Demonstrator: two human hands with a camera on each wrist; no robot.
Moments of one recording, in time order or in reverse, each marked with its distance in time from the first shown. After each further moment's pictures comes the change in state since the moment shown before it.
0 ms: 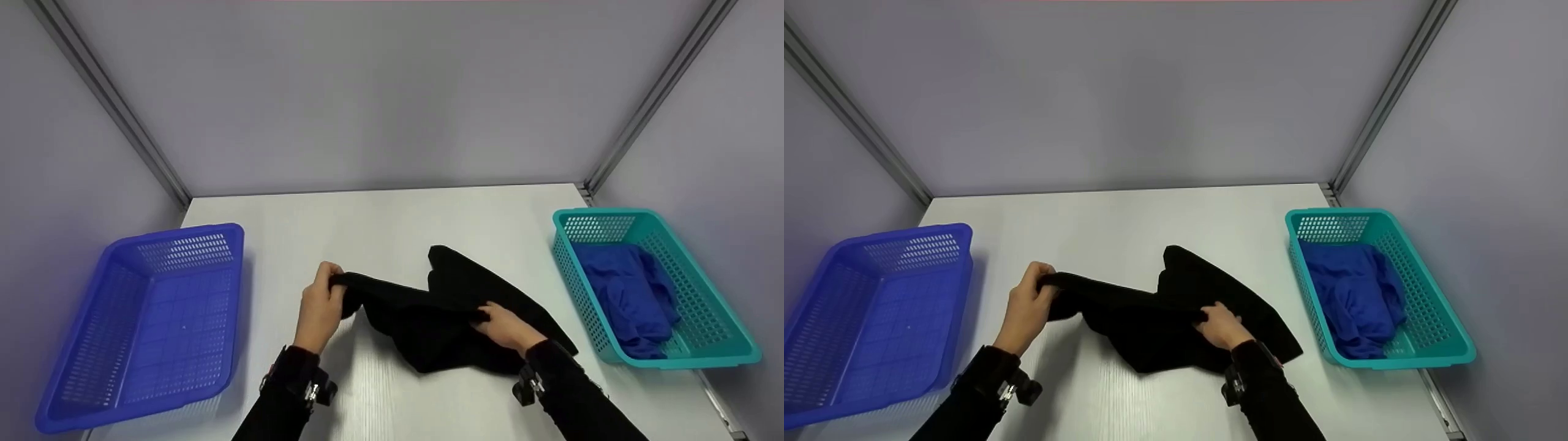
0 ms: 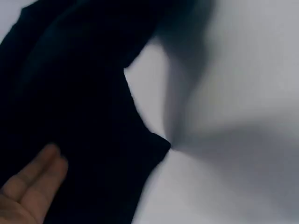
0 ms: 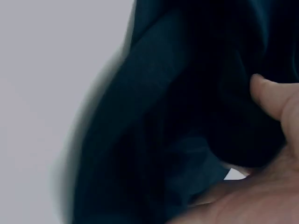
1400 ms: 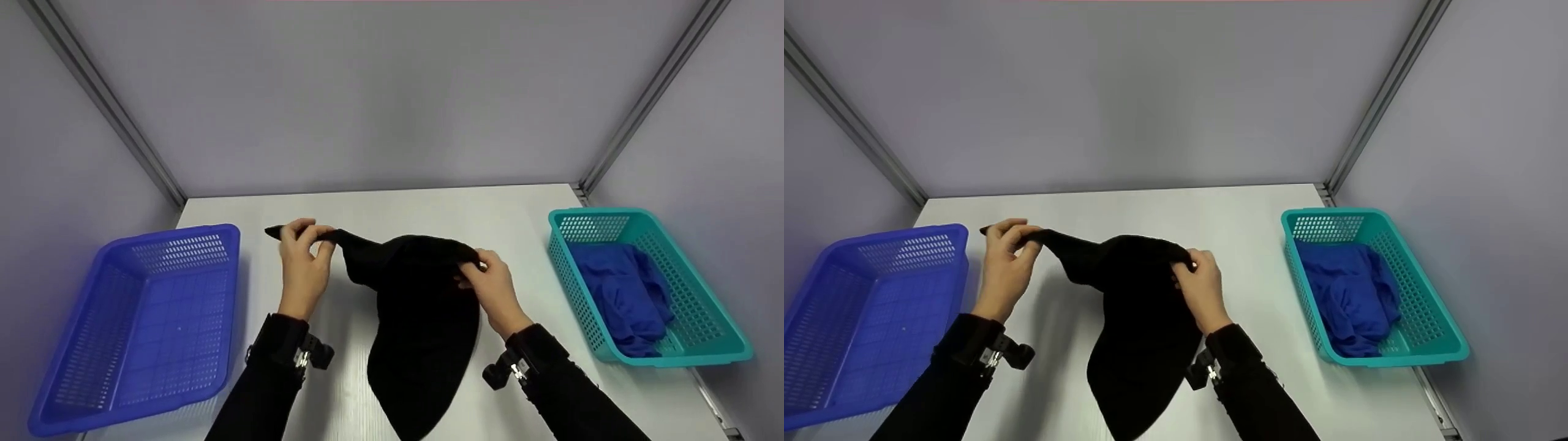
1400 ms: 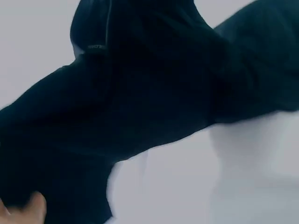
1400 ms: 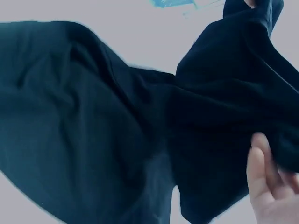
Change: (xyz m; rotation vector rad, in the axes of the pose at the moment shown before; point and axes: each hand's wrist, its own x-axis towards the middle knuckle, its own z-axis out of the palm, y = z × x) left_hand 0.047 0.042 -0.027 -0.094 0.194 0.067; right_hand 0.000 -0.082 -0.023 0.736 0.421 -0.175
